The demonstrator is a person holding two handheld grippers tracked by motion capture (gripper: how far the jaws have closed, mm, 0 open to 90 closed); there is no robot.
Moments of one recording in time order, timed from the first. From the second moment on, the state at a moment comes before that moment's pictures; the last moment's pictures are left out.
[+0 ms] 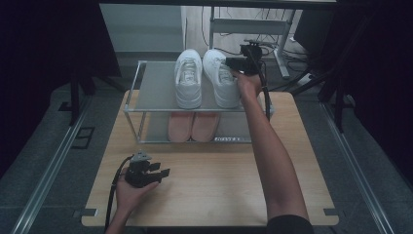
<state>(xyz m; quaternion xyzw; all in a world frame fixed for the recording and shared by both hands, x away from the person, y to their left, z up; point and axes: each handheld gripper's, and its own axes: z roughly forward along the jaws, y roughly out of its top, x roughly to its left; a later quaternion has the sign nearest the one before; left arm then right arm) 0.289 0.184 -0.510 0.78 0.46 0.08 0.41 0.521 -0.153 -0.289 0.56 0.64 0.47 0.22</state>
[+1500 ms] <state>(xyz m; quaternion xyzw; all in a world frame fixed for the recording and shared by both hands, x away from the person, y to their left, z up) 0.281 0.176 -0.508 0.79 0.46 0.08 0.40 0.450 -0.212 -0.344 0.46 0.74 0.45 0.21</state>
